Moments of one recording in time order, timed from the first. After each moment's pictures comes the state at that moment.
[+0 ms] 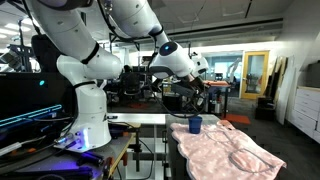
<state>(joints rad) -1.51 0.91 1.65 -2.77 0.28 3.45 -1.13</state>
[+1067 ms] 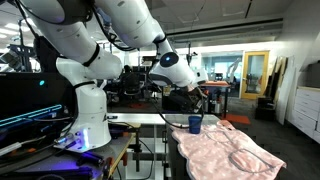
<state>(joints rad) -1.46 1.00 1.52 -2.77 0.27 3.44 -1.20</state>
